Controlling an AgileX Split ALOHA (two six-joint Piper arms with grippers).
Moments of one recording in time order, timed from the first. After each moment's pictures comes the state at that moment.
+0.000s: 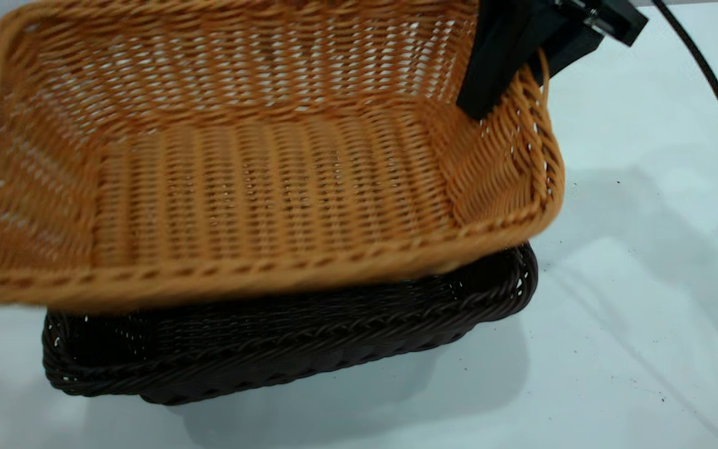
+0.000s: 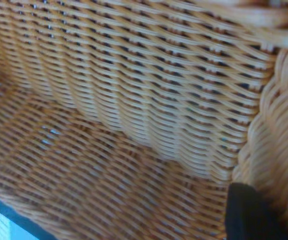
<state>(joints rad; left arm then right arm) -0.59 0.67 -0.67 -1.43 -0.04 1.57 0.31 1.99 -1.39 0.65 1.22 -0.43</state>
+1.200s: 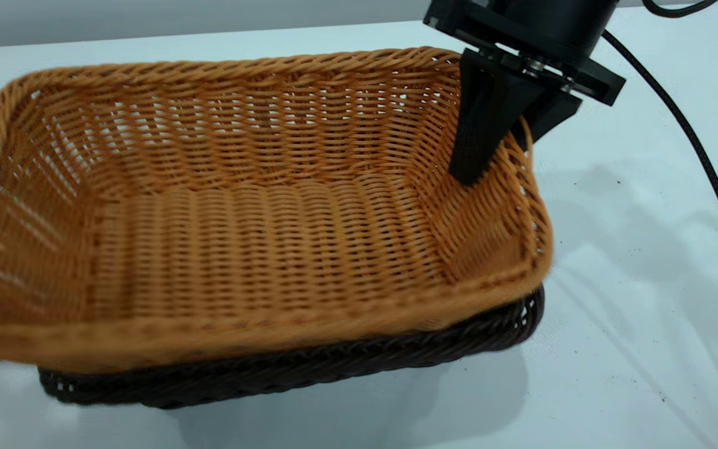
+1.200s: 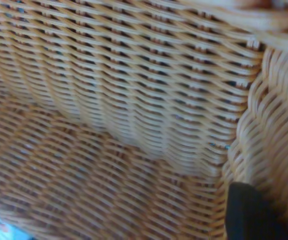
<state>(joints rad) -0.59 0.67 -0.67 -1.43 -0.04 1.57 0.34 2.09 -1.38 0.60 1.22 -0.39</state>
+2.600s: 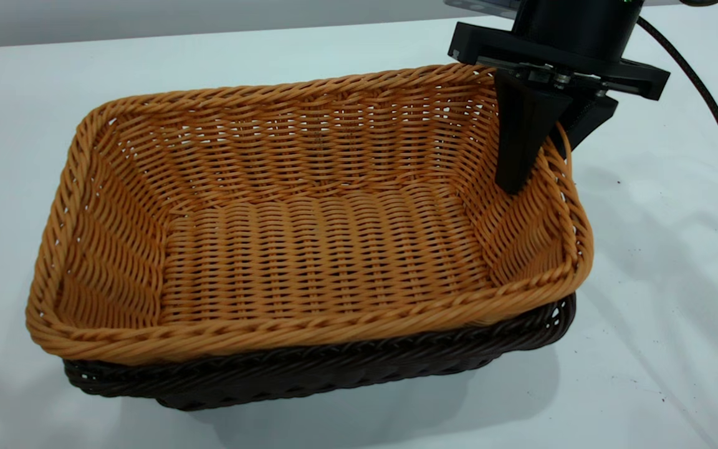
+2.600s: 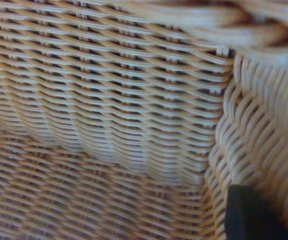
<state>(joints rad) -0.59 0.67 -0.67 -1.44 -0.04 1.57 0.34 2.08 -1.38 0.44 1.17 -0.17</state>
